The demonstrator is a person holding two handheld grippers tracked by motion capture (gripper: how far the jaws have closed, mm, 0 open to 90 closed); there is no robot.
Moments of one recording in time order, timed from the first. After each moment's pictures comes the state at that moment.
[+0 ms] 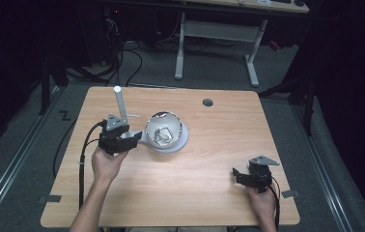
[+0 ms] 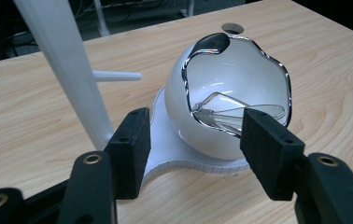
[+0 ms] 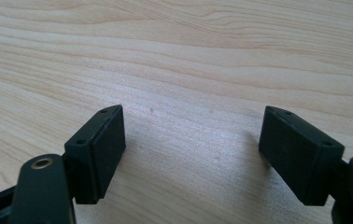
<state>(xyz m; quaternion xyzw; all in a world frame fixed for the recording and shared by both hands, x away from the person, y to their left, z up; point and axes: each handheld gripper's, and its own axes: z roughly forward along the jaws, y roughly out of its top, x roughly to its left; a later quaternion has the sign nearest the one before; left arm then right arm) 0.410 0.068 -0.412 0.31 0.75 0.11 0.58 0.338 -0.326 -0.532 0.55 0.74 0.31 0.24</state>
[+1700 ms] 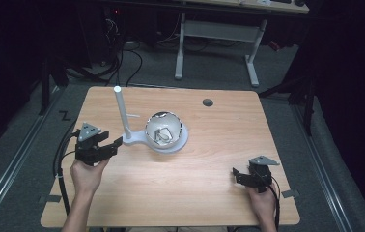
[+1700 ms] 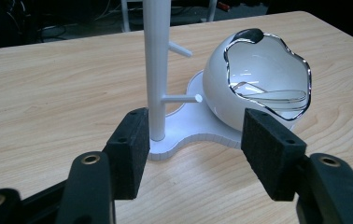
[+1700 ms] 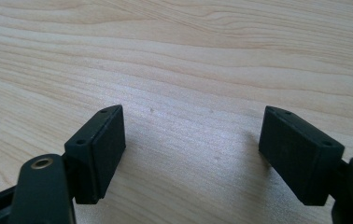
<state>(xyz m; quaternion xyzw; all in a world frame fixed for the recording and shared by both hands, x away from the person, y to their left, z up) 0.384 0.120 -0.408 0.26 0.76 0.12 0.58 0.338 -0.326 -0.532 0.55 0.74 0.31 0.24</state>
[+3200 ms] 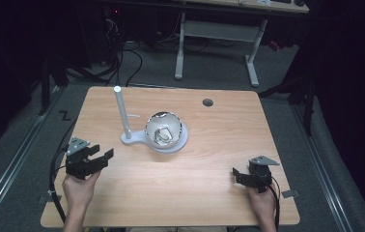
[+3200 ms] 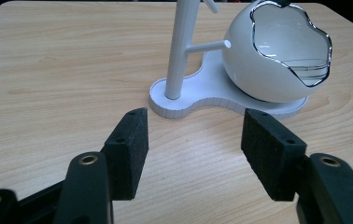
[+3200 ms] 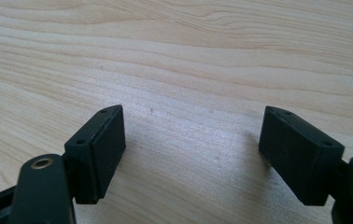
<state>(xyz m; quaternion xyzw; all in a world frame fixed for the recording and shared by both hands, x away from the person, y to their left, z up) 0.365 0.147 -0.436 0.25 0.78 0.12 0.56 0.338 -0.326 -0.532 0.55 0.74 0.31 0.24</state>
